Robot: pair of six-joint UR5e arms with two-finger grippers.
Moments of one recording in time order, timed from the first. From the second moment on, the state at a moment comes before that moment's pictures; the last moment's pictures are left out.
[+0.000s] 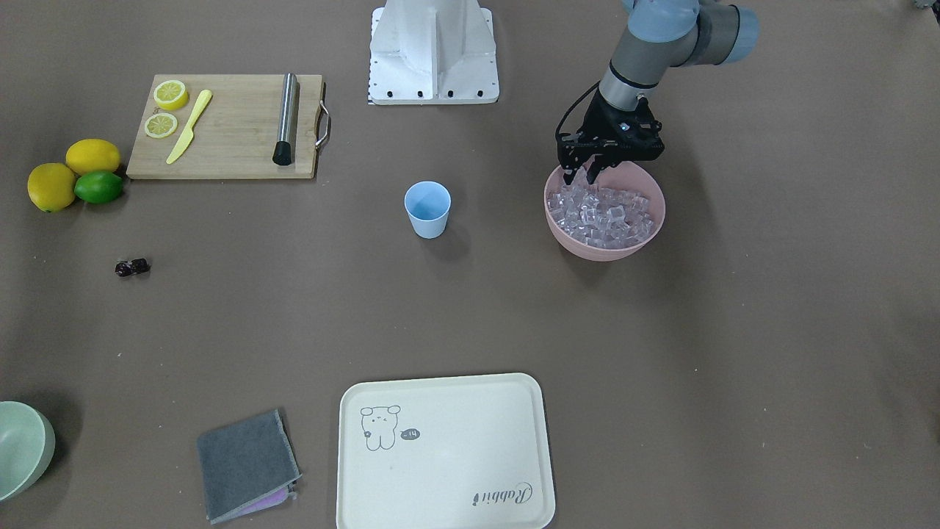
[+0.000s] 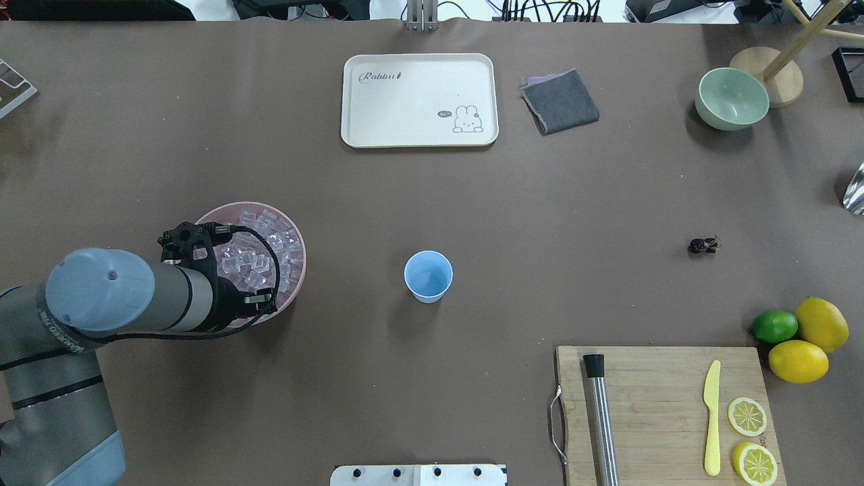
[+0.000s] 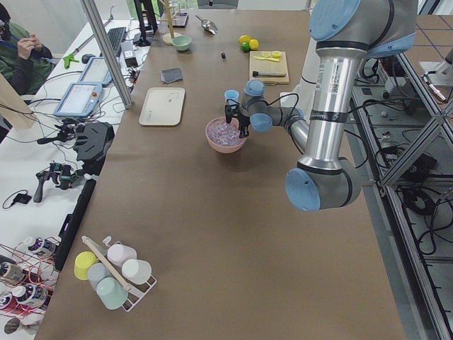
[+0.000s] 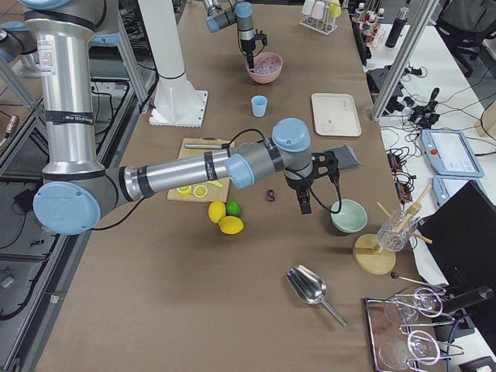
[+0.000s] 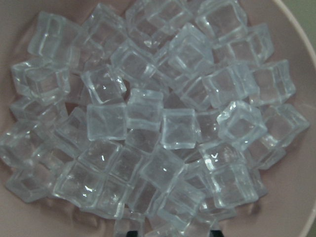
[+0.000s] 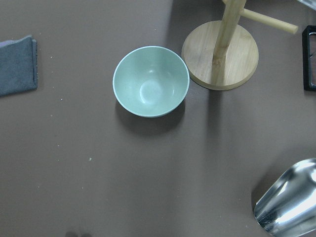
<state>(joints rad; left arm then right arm) -0.45 -1.73 -1.98 -1.96 -1.77 -1.45 1.47 -1.55 1.79 -1.32 2.36 0.31</state>
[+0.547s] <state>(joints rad) -0.46 -1.73 -1.98 -1.96 -1.77 -1.45 1.47 -1.55 1.79 -1.32 2.35 0.31</state>
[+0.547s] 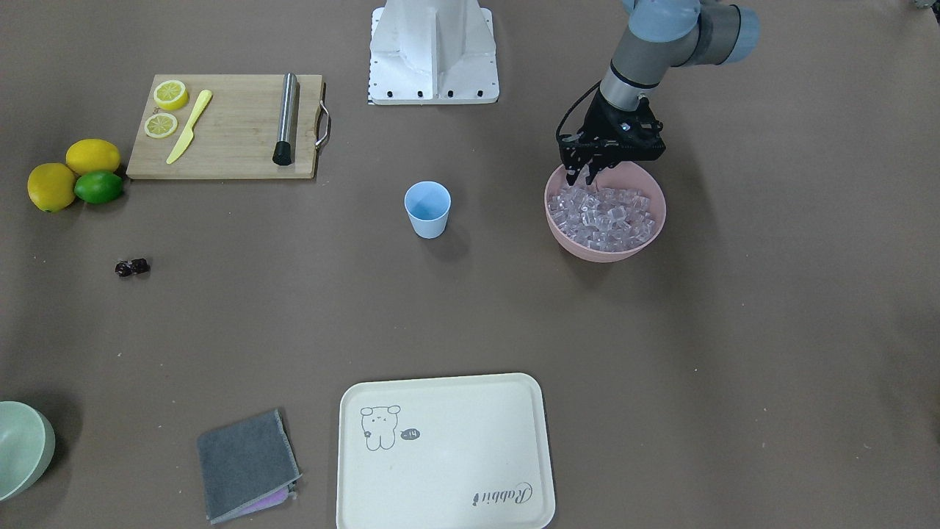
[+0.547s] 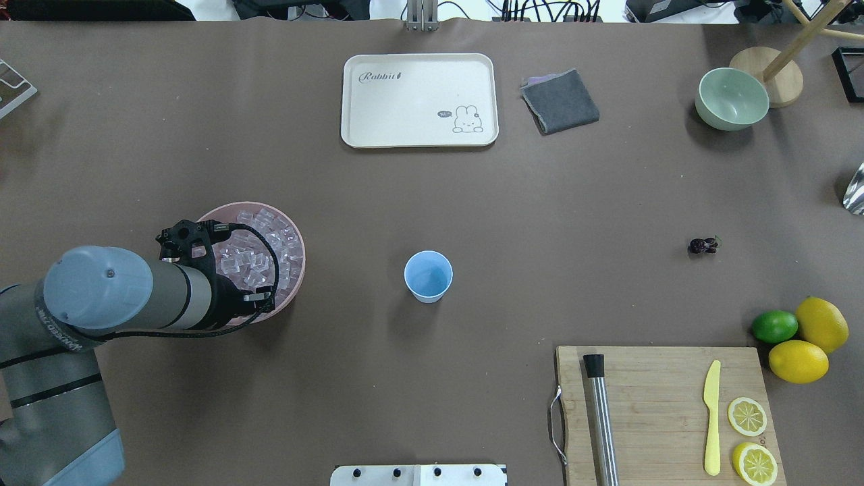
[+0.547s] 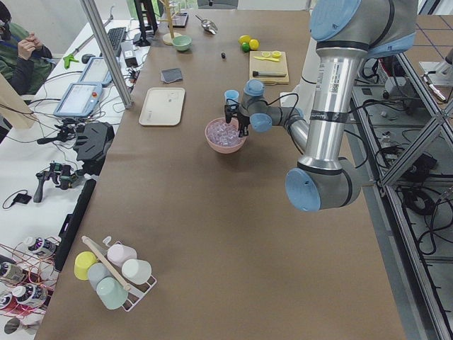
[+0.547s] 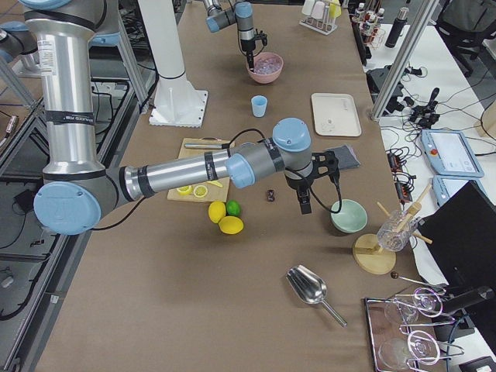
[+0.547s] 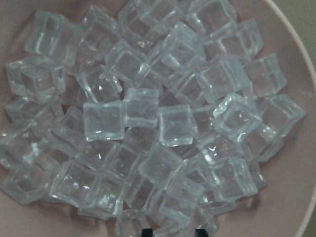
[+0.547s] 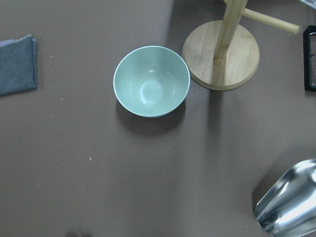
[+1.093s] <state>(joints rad) -0.52 -1.73 -2.02 -1.96 -1.79 -1.40 1.47 -1.55 1.79 -1.32 2.35 0.31</state>
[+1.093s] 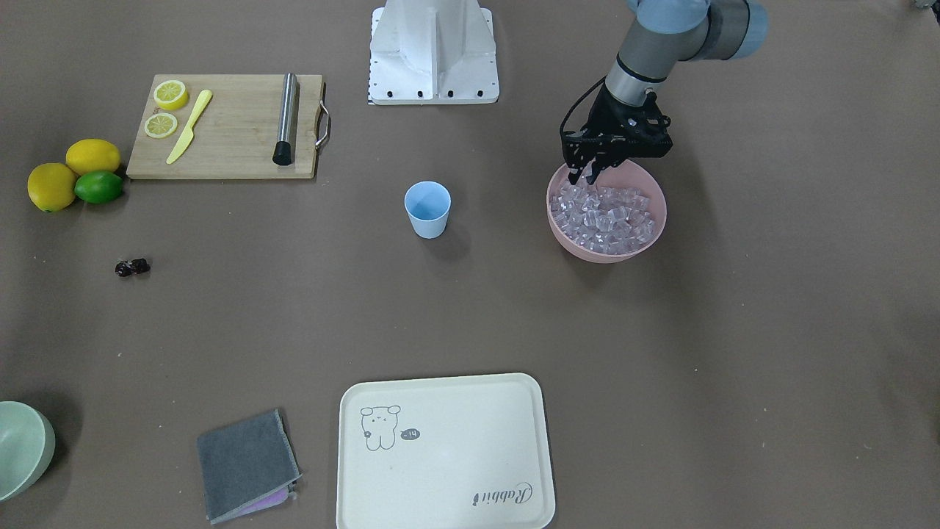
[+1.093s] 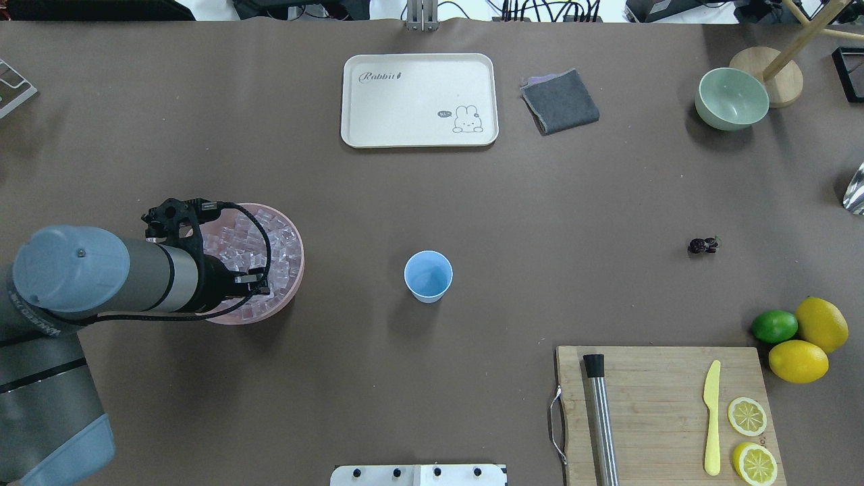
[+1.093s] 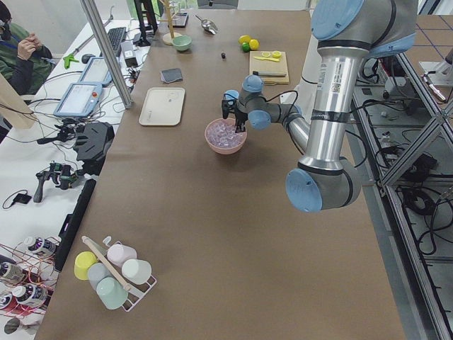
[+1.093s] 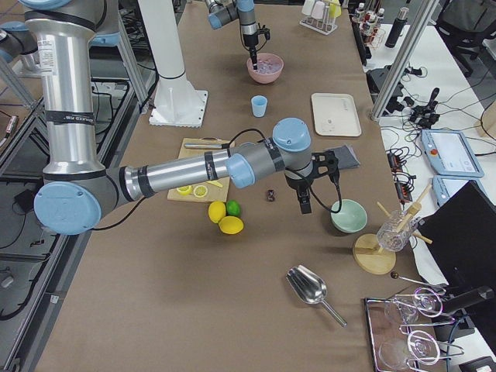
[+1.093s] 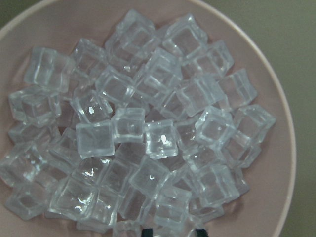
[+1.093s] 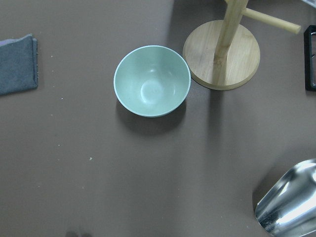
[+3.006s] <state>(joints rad) -0.37 -2.22 -1.74 -1.96 -1.54 -1.69 1.47 -1.55 1.80 -1.32 2.35 0.31</state>
